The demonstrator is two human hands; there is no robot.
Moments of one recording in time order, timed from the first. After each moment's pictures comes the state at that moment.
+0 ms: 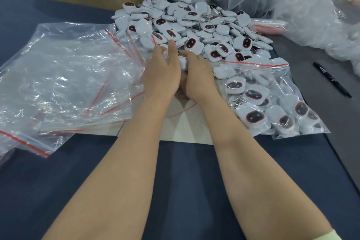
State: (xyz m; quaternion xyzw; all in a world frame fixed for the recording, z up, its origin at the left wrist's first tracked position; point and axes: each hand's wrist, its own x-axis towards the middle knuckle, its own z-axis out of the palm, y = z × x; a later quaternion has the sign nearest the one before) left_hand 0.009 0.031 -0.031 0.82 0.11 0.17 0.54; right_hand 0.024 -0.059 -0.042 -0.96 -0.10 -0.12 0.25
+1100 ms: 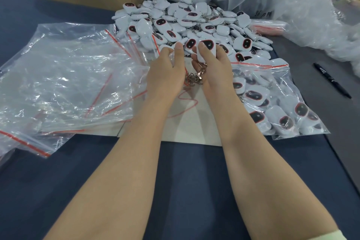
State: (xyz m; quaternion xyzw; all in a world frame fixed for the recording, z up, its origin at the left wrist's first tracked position) left_hand 0.007 0.028 -0.031 0.83 0.07 0.16 0.53; right_hand 0.023 -0.071 -0.025 -0.56 0.04 -0.08 0.83
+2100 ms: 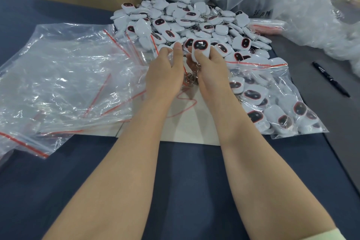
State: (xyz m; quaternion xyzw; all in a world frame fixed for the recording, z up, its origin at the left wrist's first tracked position) left_hand 0.009 0.027 -0.035 0.84 0.07 0.17 0.52; right_hand 0.033 -0.069 -0.035 -0.59 0.03 -0.07 0.80
